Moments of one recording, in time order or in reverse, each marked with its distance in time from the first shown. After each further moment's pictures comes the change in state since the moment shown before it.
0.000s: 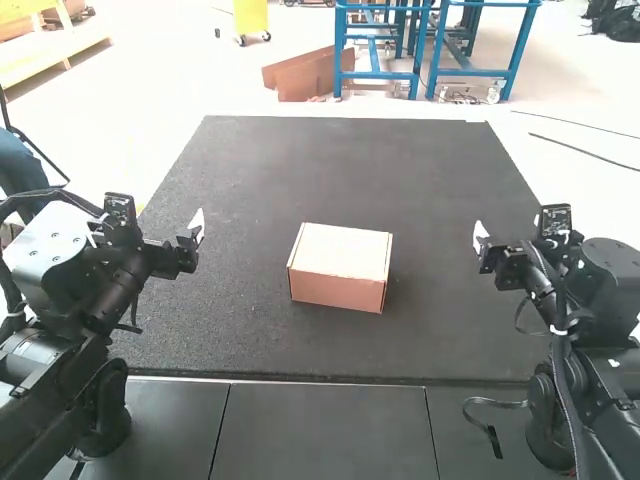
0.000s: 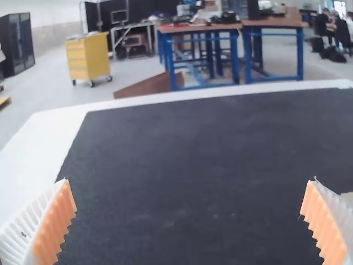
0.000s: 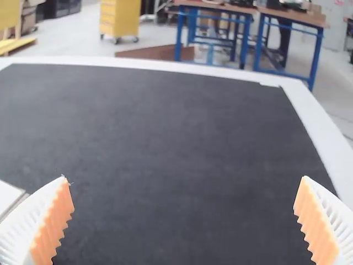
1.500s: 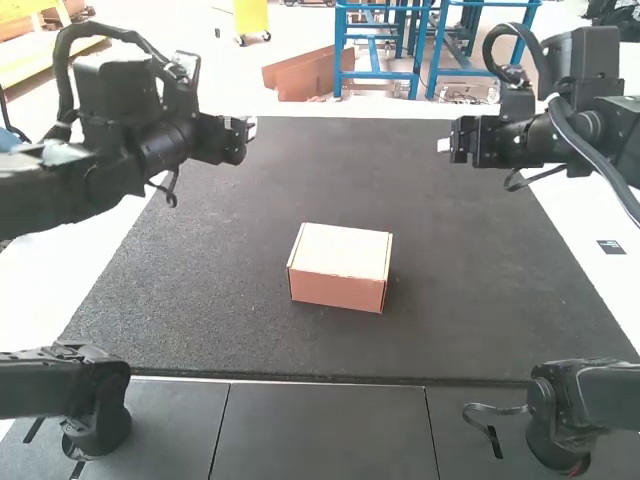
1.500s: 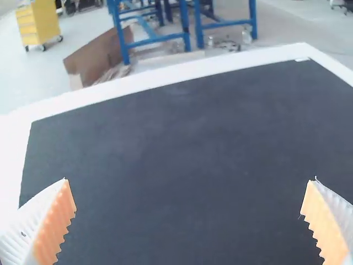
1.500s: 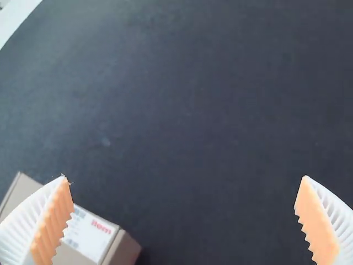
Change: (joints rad) left arm -0.163 0.863 0.679 0.051 -0.031 0.035; right arm 0.133 0.979 0.907 -0.375 -0.071 0.120
